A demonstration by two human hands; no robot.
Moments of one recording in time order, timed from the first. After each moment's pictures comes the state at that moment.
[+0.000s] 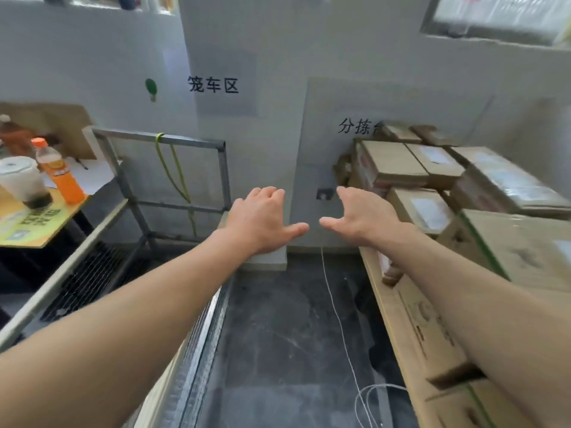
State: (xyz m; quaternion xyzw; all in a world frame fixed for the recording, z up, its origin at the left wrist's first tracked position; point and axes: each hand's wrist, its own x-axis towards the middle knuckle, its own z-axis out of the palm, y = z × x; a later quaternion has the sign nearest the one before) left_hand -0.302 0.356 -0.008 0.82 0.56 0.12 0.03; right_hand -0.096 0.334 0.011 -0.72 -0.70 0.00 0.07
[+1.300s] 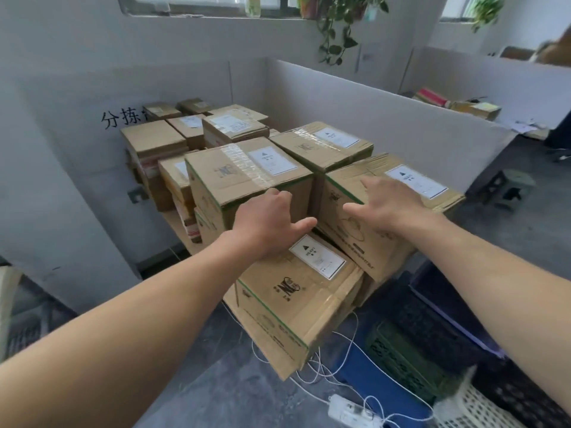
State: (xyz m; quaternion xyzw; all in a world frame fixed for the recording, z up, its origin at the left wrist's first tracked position) left_hand 0.046 0.069 0.000 0.96 0.24 0.16 0.07; right_hand 0.220 -0.093 0.029 -0.91 -0.39 -0.06 0.10
